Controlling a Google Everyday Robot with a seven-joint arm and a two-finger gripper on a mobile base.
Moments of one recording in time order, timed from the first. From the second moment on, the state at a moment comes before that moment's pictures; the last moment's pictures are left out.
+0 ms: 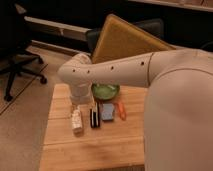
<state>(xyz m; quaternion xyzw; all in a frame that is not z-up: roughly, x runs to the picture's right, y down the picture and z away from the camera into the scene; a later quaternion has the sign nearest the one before) -0.108 0.103 0.703 -0.26 0.23 0.64 0.68</state>
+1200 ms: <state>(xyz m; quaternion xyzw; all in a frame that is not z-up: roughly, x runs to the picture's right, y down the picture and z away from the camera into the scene) -0.034 -0.018 0.726 -0.11 0.20 0.62 0.75</state>
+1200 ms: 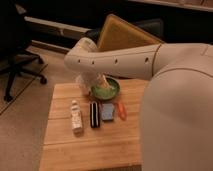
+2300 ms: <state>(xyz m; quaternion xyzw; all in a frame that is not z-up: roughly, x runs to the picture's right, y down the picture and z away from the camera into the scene) -0.044 -0.061 0.765 -0.13 0.13 0.54 0.82</state>
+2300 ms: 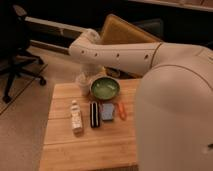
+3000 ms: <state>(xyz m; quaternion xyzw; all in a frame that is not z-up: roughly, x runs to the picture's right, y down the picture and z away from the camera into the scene) -0.169 -0.094 0.826 -0.21 -0.02 0.43 0.88</state>
